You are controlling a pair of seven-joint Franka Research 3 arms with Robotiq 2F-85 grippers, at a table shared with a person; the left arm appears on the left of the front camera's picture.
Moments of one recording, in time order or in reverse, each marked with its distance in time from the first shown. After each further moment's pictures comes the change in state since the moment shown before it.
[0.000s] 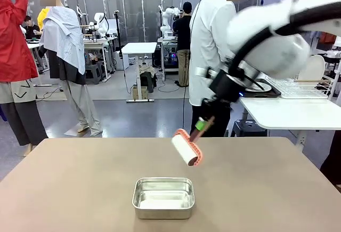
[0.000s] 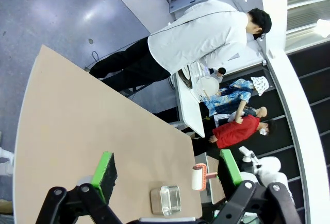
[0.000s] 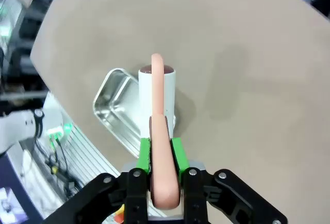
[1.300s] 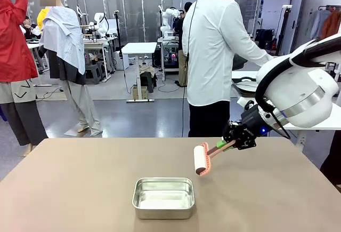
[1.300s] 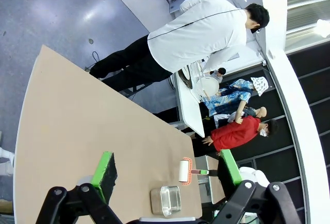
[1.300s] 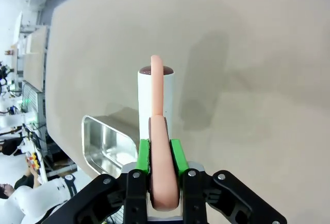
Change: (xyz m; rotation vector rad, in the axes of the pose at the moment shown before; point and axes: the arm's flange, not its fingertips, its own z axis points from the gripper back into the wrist) left arm 0.000 0.000 0.000 0.000 0.000 0.000; right arm -0.053 -0.113 -0.046 0.102 -0.158 -0.433
